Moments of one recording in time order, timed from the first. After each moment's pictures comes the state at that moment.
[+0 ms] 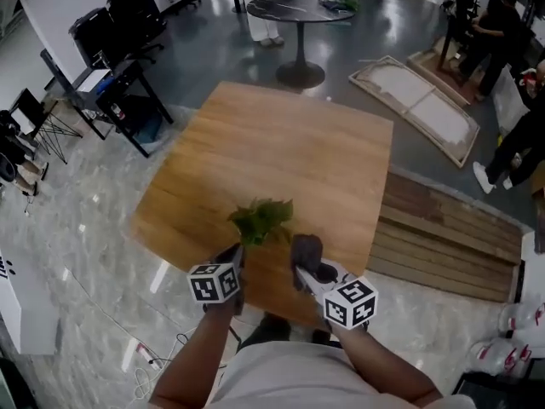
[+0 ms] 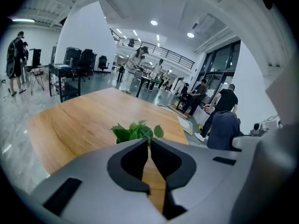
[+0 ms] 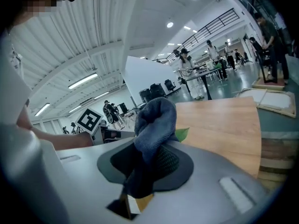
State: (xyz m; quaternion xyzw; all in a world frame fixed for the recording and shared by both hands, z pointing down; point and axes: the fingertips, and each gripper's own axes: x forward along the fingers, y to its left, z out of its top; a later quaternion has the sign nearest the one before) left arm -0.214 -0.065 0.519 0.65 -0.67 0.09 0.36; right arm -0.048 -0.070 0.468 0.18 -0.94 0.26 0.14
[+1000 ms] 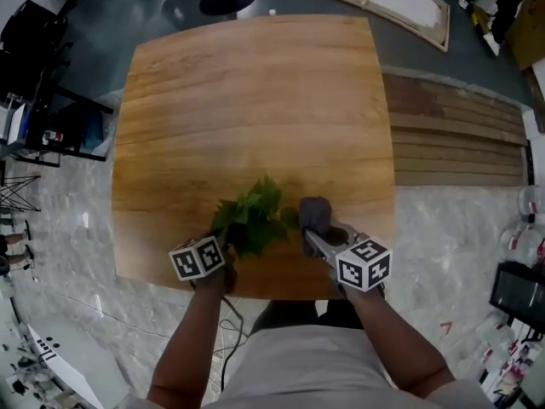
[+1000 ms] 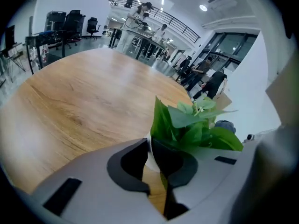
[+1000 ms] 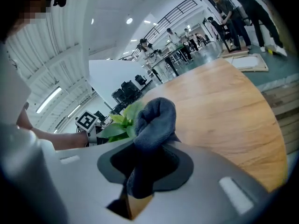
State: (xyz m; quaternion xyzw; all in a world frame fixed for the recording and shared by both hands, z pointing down) left arm -0.289 -0.174 0.696 0.65 -0.54 0.18 0.51; right arm -0.083 -0.170 0.636 0.30 -0.85 0.41 0.14
